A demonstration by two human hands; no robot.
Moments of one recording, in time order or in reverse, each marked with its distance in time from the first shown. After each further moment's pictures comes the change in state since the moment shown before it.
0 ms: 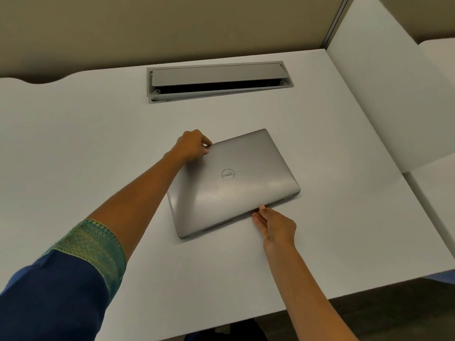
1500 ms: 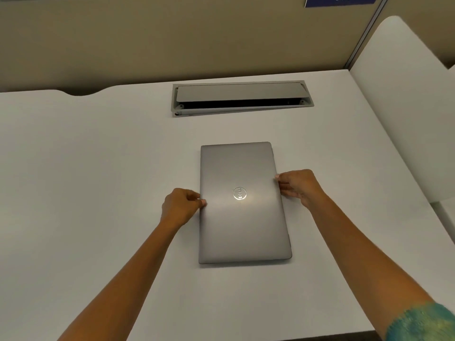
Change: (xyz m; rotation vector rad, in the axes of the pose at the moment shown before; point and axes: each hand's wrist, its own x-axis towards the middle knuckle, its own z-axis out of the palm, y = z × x) left_hand -0.109 -0.051 0.034 -0.381 0.162 -0.381; right_hand 0.069 -0.113 0.065 -0.755 -0.283 -0.283
